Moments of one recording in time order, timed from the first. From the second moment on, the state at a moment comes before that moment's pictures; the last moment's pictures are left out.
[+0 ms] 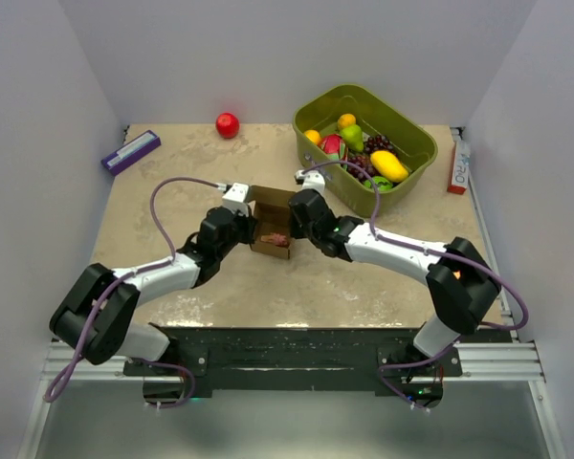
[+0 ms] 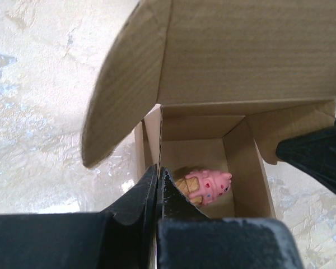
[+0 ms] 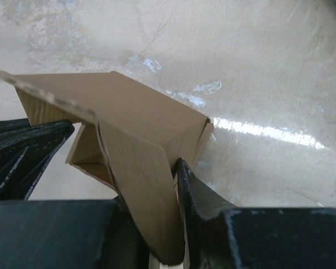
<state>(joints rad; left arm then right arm) -0.57 1.39 0.57 0.47 -0.11 -0.25 0.84 1.63 1.10 -0.12 0.38 0.56</state>
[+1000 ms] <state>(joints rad) -0.58 1.33 0.46 0.51 -0.16 -0.25 0.89 1.66 1.11 -0.14 0.45 0.62</state>
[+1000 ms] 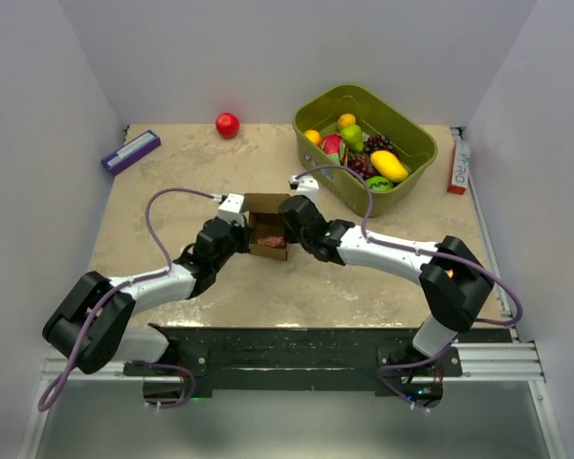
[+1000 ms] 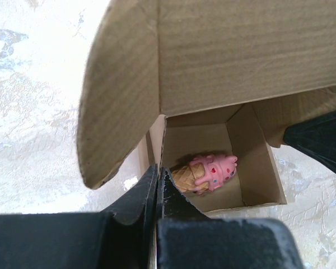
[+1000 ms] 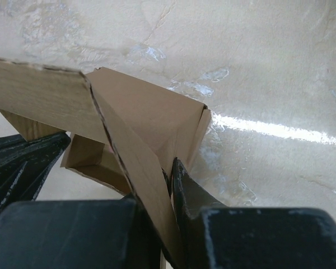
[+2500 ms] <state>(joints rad) -0.60 1.11 0.39 0.39 -0.13 -0.25 0.88 1.33 1.02 -0.33 0.37 0.62</state>
